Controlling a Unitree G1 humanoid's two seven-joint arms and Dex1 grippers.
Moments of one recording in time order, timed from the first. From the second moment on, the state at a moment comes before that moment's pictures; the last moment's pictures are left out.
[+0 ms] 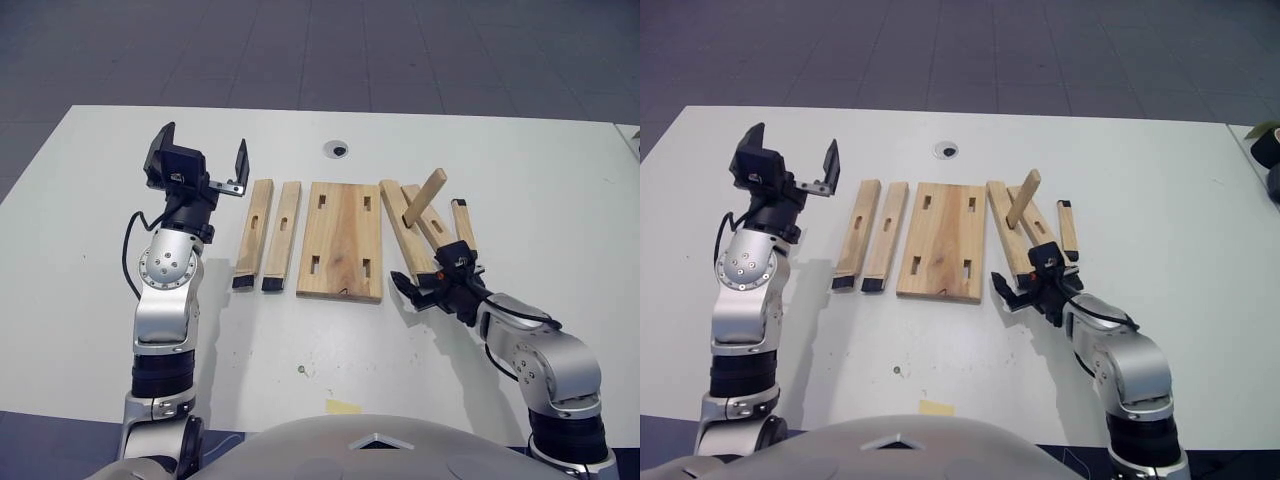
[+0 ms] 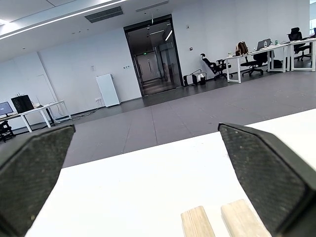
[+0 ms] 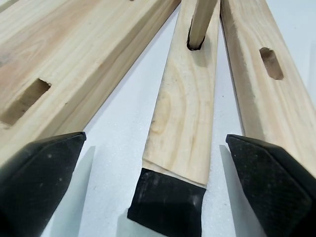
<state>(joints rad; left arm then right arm) -0.14 0.24 0.08 -0.26 -0.02 0.13 -0.12 0.12 -0.39 0.01 -0.59 0.33 1.03 0.26</state>
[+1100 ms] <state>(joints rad) -0.25 0.19 0.11 -0.32 -0.11 0.23 -0.10 -0.07 -0.32 -0.06 -0.38 0.22 0.55 0.22</state>
